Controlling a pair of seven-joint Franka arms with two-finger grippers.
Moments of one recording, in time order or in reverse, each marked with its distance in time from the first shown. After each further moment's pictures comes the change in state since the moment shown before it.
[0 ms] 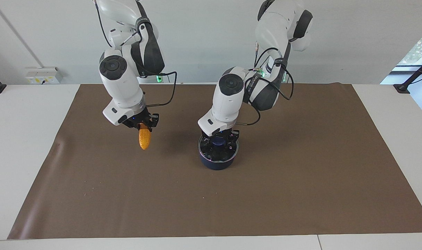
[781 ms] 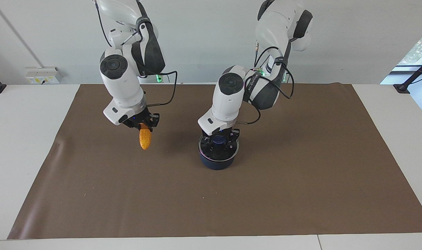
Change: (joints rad) left arm 0.000 -0.002 -0.001 0.019 -0.002 -0.043 -0.001; right arm 0.010 0.000 0.002 0.004 0.000 0.008 0.000
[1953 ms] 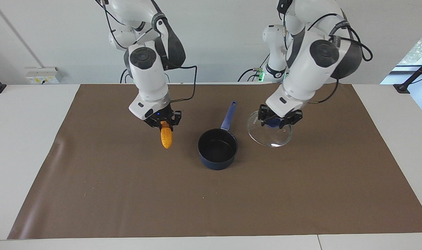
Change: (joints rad) left arm 0.357 -0.242 0.020 -0.093 -0.054 -0.243 0.331; right arm 0.112 0.041 0.071 0.063 0.004 0.092 0.190
